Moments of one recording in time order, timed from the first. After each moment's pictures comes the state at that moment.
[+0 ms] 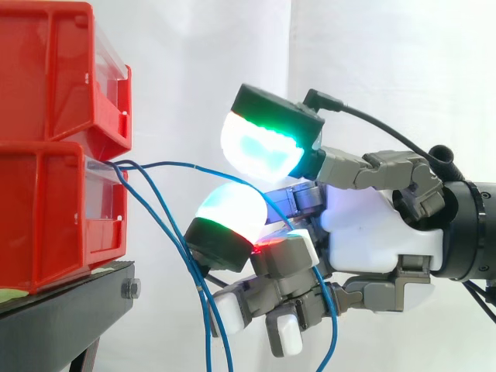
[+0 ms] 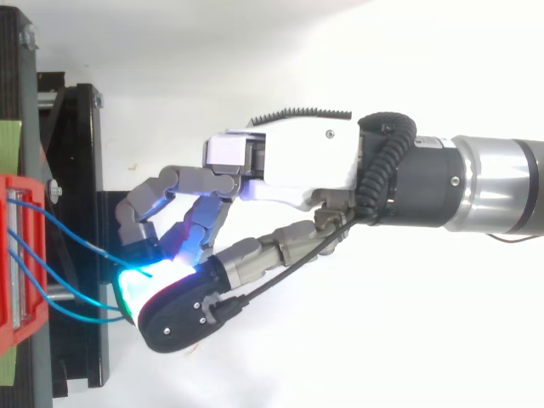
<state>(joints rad) 0.13 -2.34 -1.19 -2.70 -1.43 -0.05</state>
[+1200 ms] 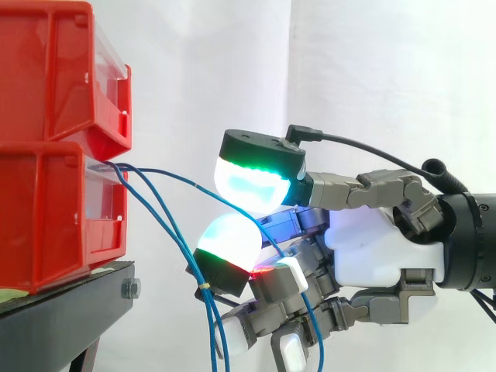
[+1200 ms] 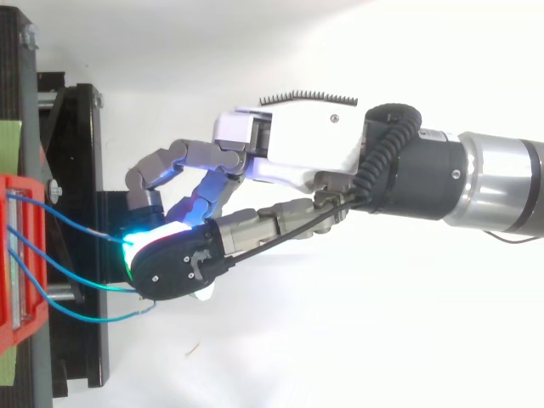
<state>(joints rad) 0.13 -2.34 -1.19 -2.75 -1.35 -0.05</state>
